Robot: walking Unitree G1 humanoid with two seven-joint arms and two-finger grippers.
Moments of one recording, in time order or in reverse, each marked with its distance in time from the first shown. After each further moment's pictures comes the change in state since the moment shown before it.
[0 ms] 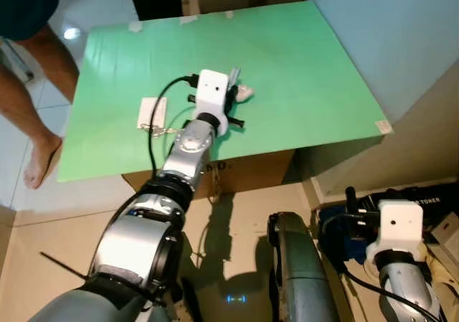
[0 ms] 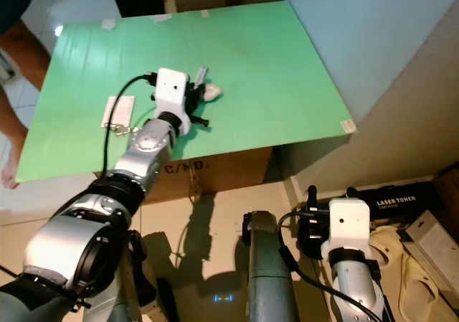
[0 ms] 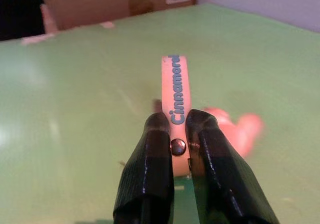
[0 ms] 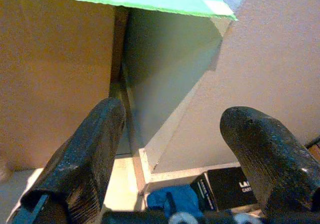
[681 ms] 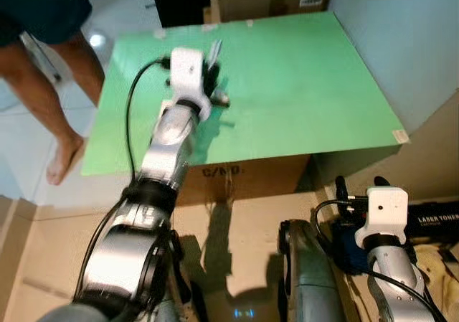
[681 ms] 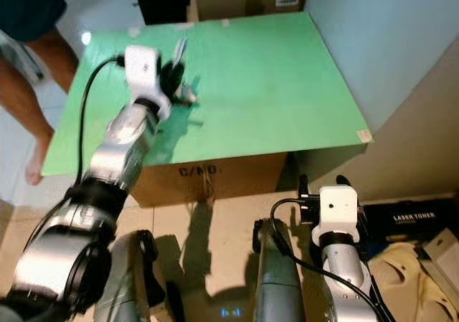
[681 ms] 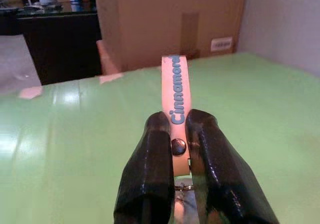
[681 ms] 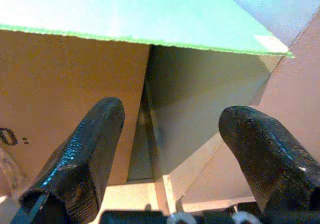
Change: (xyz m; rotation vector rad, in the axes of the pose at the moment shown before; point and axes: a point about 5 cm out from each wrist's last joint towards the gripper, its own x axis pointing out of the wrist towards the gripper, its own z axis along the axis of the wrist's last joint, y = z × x) left arm -0.016 0.027 0.021 -0.057 -0.075 0.052; right arm 0.023 0.010 0.001 0.016 -0.032 0.028
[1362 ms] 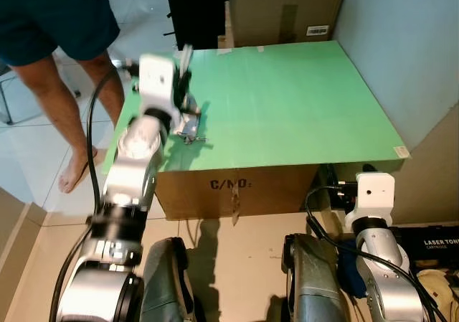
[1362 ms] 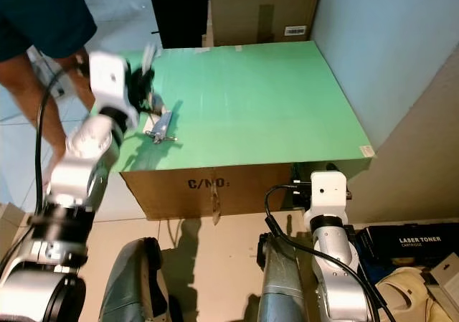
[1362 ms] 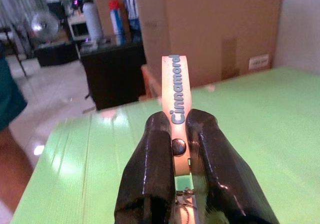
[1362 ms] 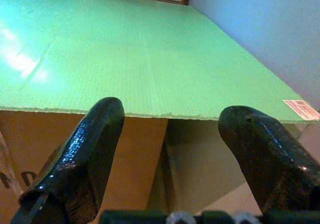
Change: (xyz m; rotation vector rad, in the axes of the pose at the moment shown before) left arm -0.035 0.032 0.004 0.106 0.013 0.058; right arm 0.025 0.010 0.003 0.038 -0.037 0.026
